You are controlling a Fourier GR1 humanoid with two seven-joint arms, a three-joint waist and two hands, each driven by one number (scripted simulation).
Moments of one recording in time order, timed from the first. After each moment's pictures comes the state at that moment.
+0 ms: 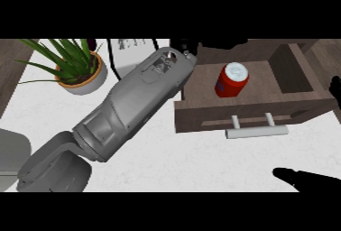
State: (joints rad) left arm -1.43 0.00 -0.60 -0.43 0.70 0.83 -0.13; right arm 0.03 -0.22 -0.11 -2.18 0.45 0.18 0.00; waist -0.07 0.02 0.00
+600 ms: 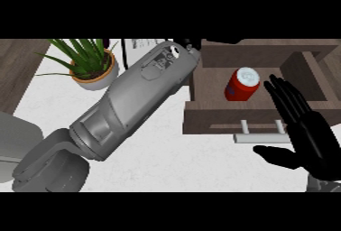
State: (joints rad) left arm -1.46 0.01 -0.59 -0.46 0.69 0.83 -0.08; right arm -0.06 -0.25 0.08 -1.90 0.91 0.04 -0.02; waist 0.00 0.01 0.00
